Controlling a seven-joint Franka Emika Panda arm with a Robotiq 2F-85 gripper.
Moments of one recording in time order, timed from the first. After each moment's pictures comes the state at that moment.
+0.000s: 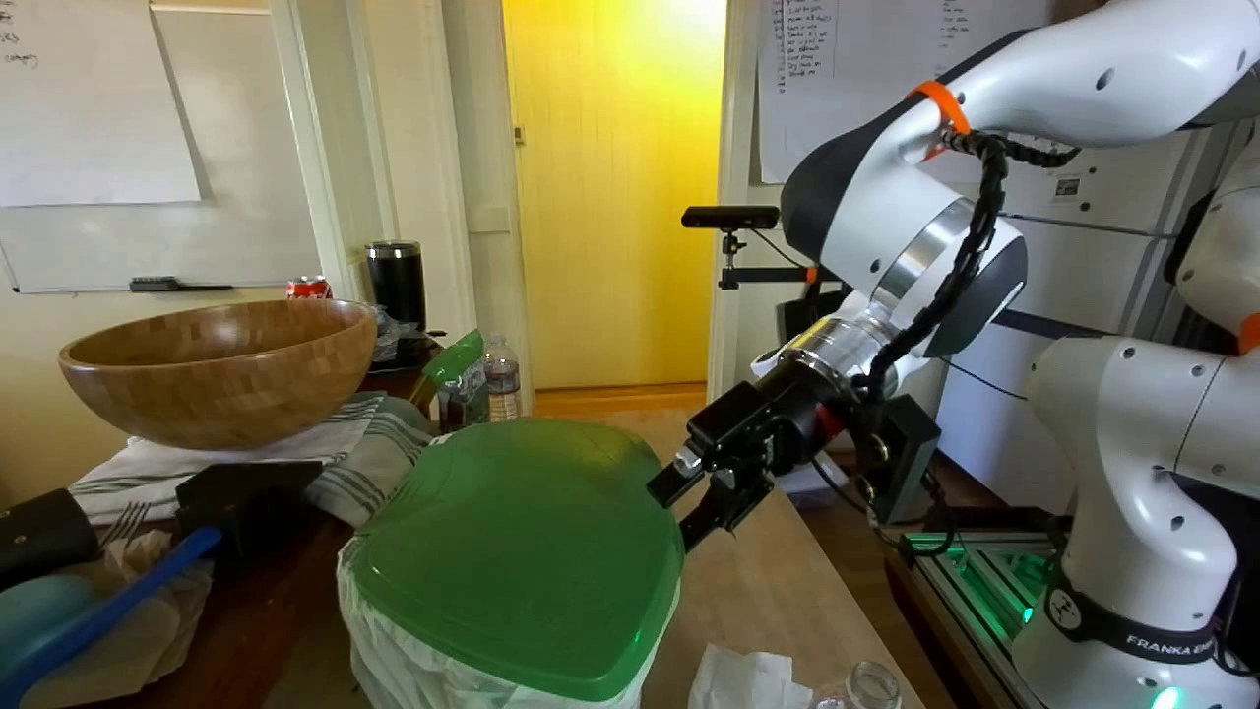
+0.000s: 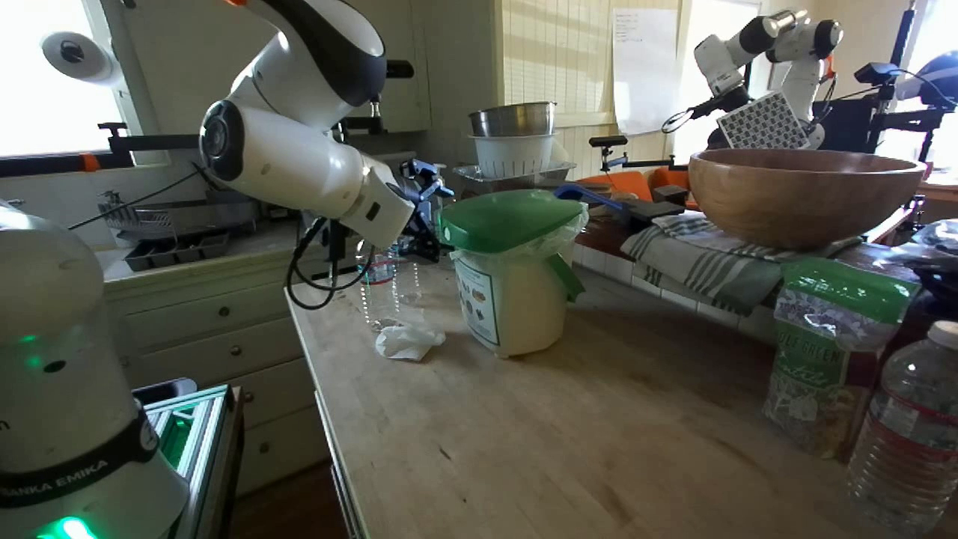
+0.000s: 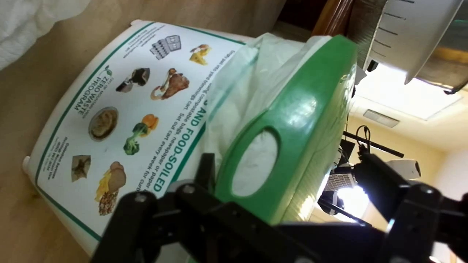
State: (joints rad) arm 0.62 -0.56 -0.47 -2.73 2.18 2.90 -1.32
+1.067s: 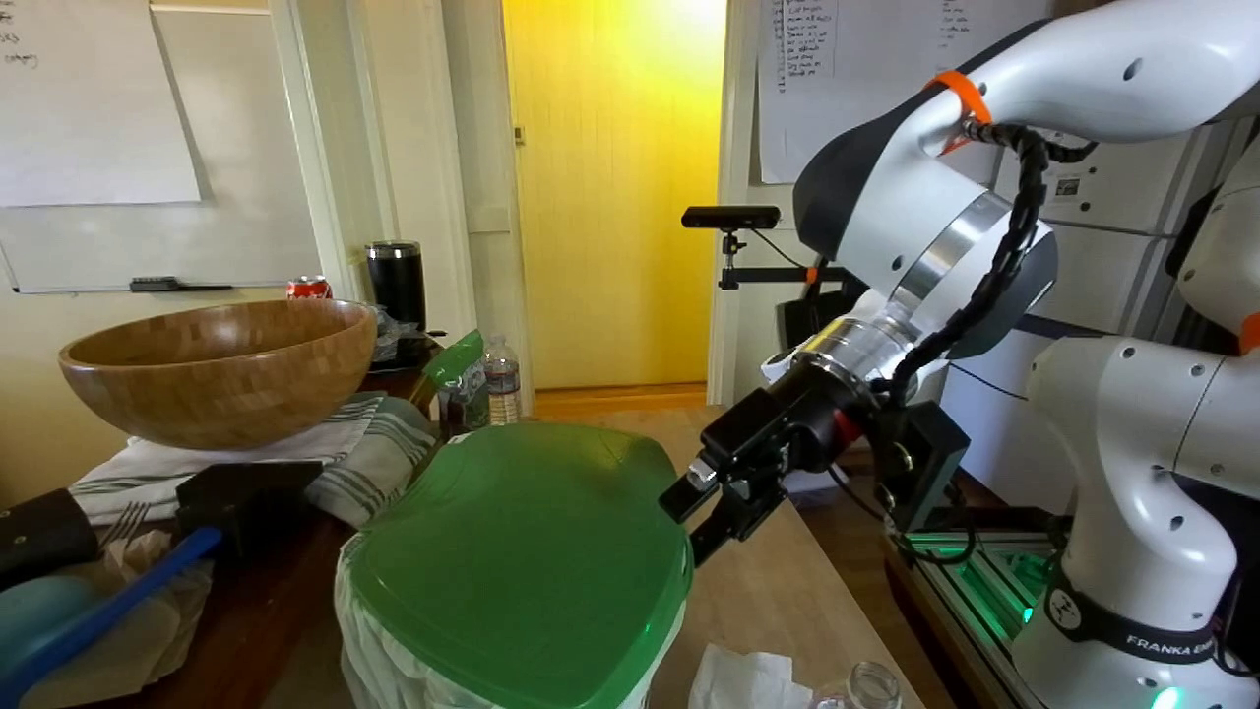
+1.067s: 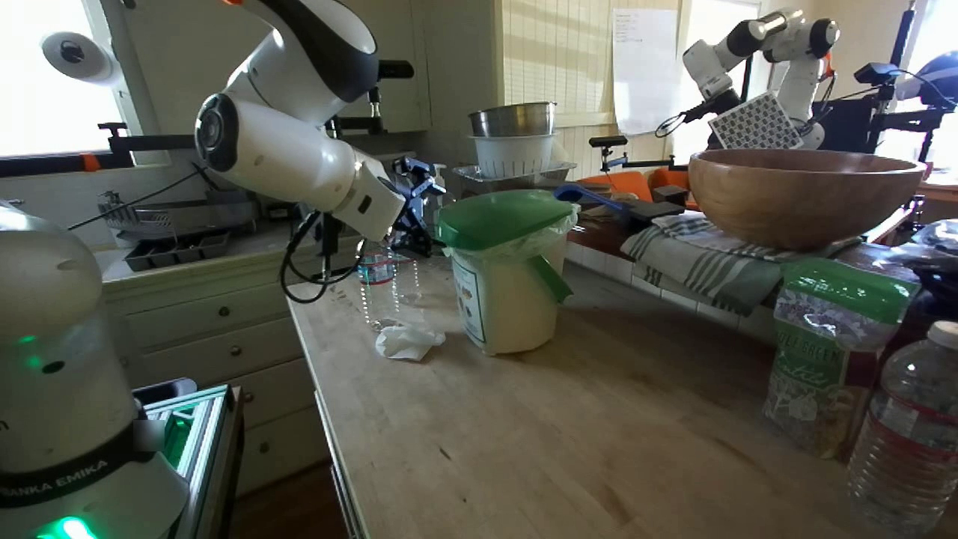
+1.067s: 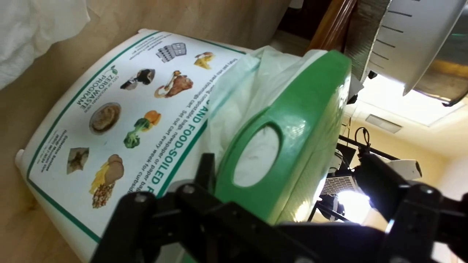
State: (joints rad) arm 0.60 -0.56 -0.39 -2.73 2.23 2.93 -1.32
